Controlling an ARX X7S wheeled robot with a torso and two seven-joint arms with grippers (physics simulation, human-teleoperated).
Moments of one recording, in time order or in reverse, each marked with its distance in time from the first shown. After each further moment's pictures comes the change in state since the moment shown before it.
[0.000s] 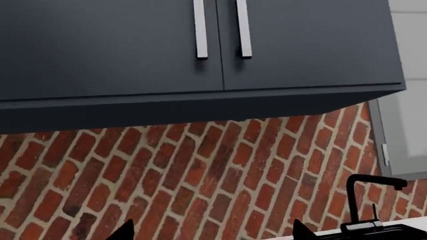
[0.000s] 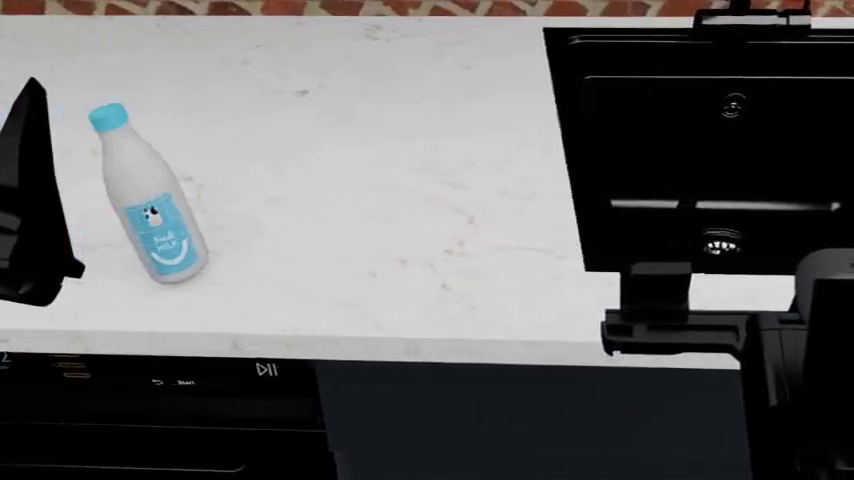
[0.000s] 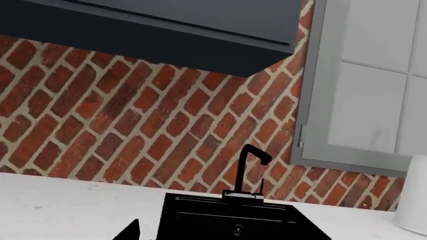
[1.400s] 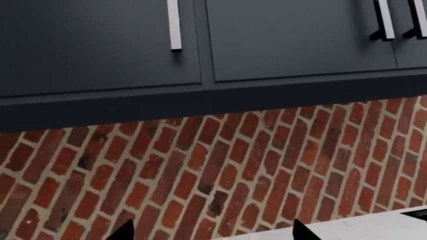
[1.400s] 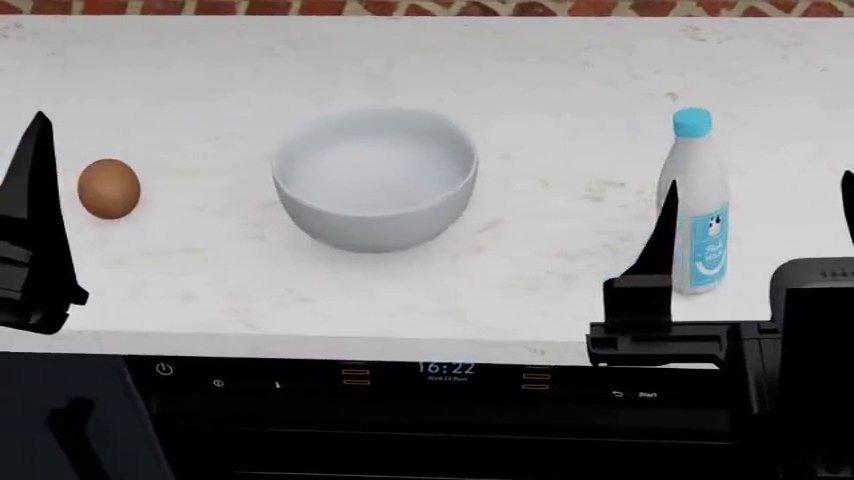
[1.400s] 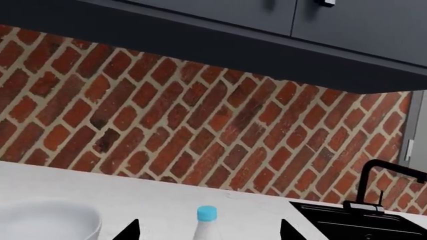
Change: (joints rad) left arm 0.078 -0.038 0.027 -0.021 0.025 0.096 -0.004; right arm -0.013 0.016 -0.031 -0.002 0.010 -0.002 0.015
